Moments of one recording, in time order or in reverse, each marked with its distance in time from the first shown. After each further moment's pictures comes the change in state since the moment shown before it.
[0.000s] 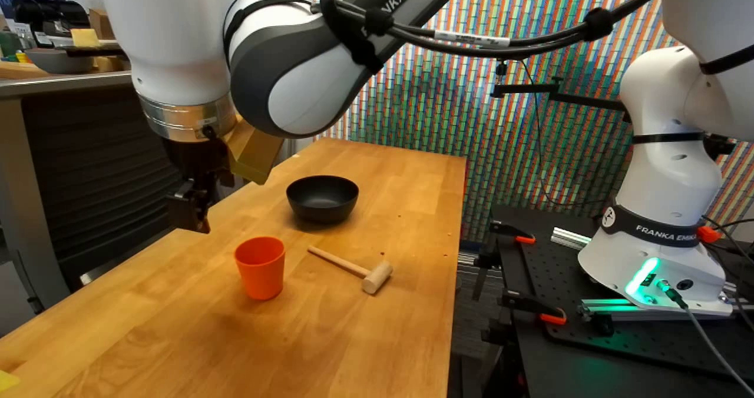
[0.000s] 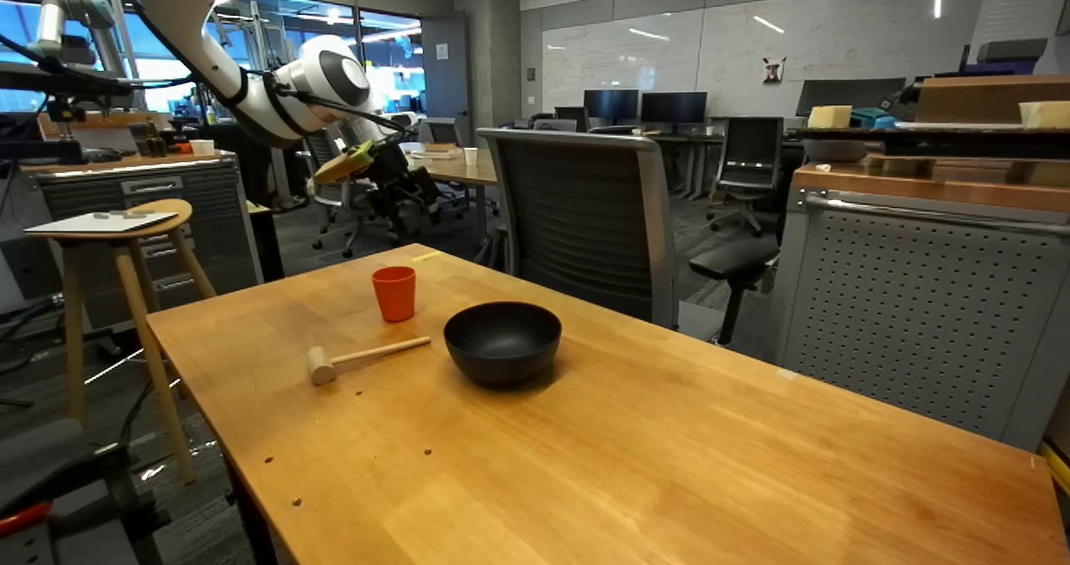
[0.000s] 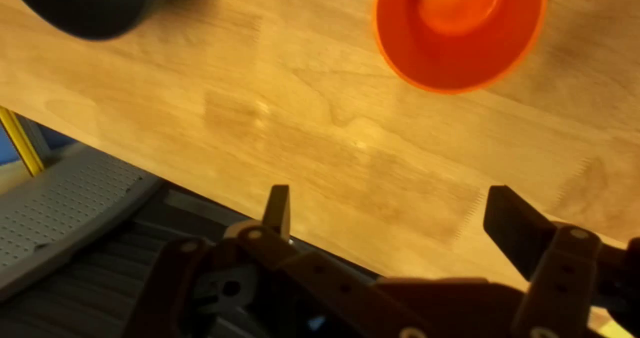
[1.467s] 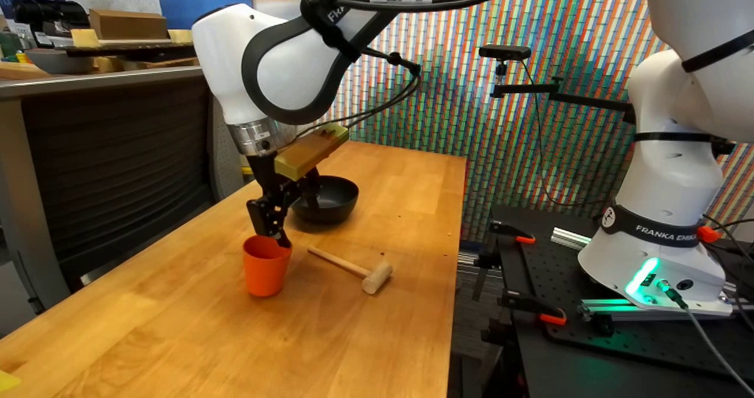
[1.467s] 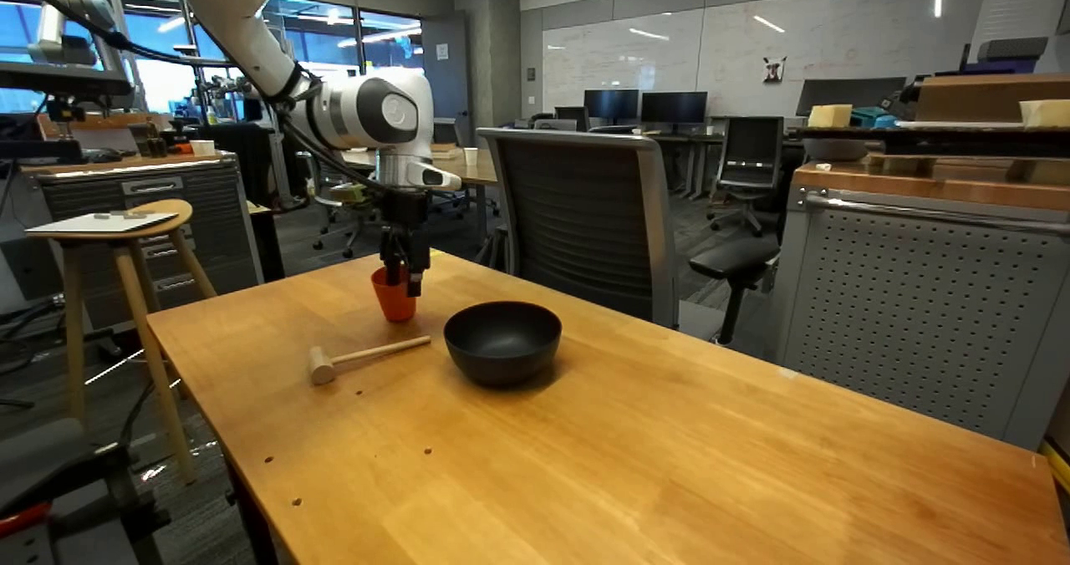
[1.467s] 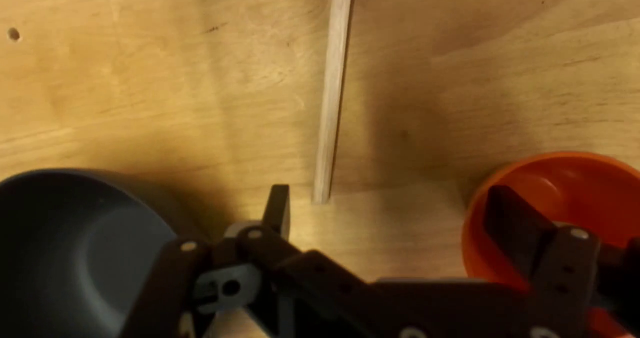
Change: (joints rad) arm -0.234 -0.003 0.101 -0.108 0.394 -0.210 0.020
